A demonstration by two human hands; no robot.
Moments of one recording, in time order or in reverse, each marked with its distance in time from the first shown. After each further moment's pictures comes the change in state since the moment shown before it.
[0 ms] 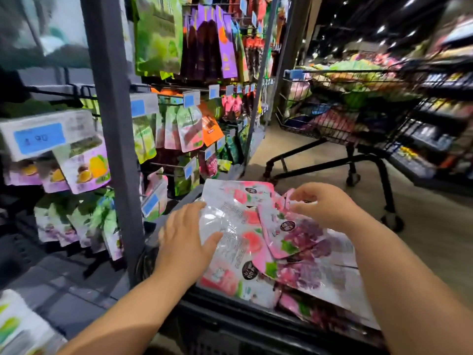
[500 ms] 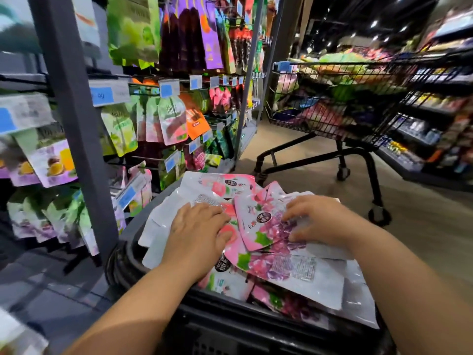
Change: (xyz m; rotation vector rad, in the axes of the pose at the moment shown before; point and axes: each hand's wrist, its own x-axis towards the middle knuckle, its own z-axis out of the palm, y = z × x) left_hand 0.004 0.050 0.038 0.252 -0.204 0.247; right_hand -0.025 0.047 -0.013 -0.411 -0.218 -0.139
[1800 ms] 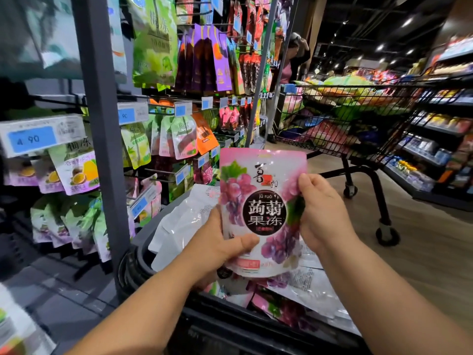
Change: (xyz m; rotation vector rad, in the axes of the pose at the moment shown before) left_hand -0.010 0.027 -0.028 -1.163 -0.111 -0.130; right_hand -0.017 -0.079 -0.021 1.740 0.558 0.050
